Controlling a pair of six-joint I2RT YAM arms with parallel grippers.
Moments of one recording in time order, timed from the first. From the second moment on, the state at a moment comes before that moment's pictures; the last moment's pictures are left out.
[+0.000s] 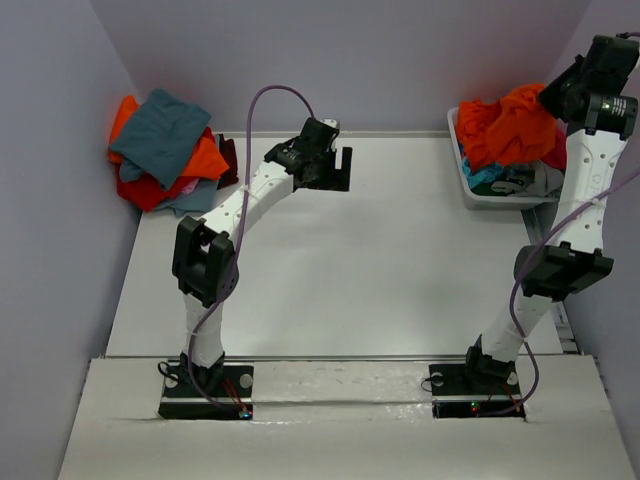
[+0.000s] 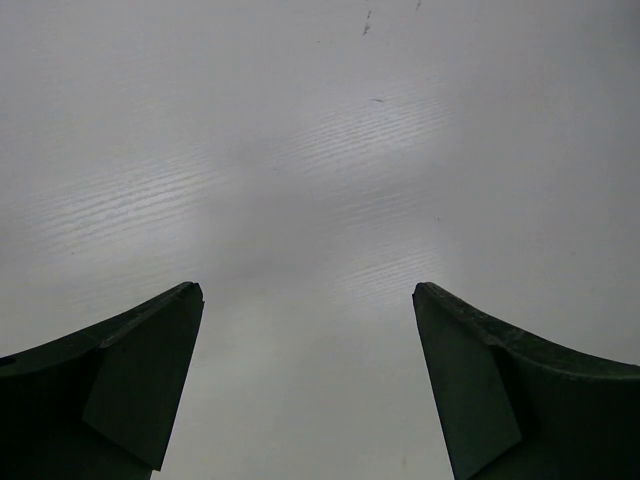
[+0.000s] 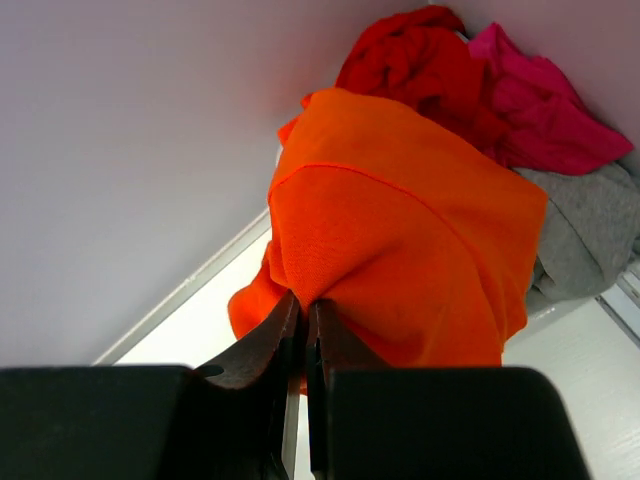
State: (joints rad) left arm -0.59 1.97 1.86 -0.69 -0.05 -0.37; right arm -0.27 1.88 2.43 -0.97 0.06 0.56
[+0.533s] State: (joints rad) left arm -0.59 1.97 1.86 -0.69 -0.05 -0.37; right arm -0.27 1.93 2.05 -0.93 -0.07 0.58
